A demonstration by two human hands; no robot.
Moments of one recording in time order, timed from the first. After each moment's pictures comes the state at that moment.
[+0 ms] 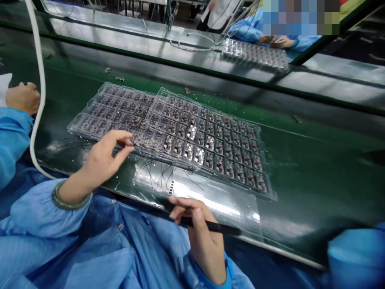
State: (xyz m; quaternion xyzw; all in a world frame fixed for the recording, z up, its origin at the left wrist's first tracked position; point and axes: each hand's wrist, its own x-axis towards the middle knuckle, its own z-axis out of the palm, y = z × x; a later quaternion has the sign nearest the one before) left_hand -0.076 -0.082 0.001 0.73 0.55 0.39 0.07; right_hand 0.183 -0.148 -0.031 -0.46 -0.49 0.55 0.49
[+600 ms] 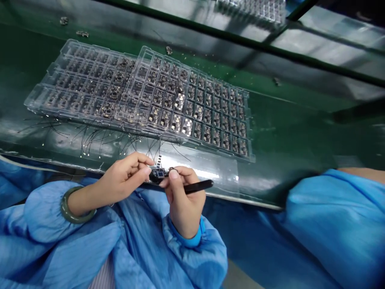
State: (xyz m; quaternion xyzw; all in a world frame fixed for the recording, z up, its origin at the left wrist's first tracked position) left_hand -0.005 -0.129 -0.016 0.61 0.46 0.35 0.55; right_hand 0.159 -0.151 -0.032 -0.52 -0.38 0.53 0.55
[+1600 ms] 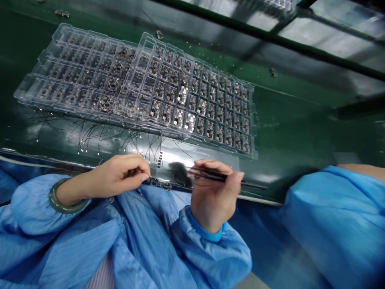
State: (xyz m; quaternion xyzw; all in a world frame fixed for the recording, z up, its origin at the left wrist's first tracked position) left_hand -0.027 -0.114 -0.012 0.75 0.35 0.27 0.49; right_hand 0.190 -0.131 -0.025 -0.51 -0.35 0.42 0.67
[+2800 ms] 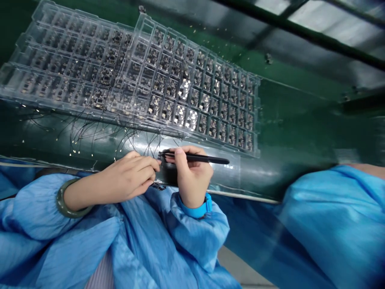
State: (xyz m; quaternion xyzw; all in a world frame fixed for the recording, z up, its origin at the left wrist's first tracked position) left_hand -0.007 -0.109 -0.026 0.90 0.30 0.16 0.28; right_hand 0.172 -0.107 -0.044 -0.63 -0.44 0.40 0.50
